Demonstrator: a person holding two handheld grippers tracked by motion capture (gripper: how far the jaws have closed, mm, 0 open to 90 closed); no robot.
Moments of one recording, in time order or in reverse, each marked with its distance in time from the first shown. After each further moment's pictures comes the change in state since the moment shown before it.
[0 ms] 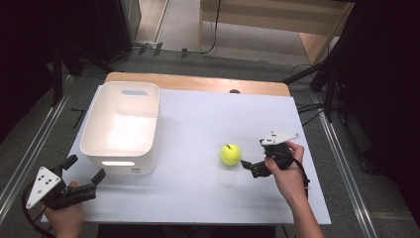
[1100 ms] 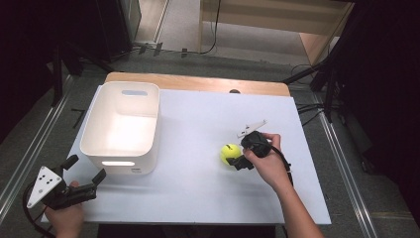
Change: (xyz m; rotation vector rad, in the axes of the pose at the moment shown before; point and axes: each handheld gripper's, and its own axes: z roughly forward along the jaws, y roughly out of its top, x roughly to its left) left arm -0.001 0.000 0.001 0.008 -0.005 0.006; right arm 0.005 0.034 0.052 0.226 0.045 -0.052
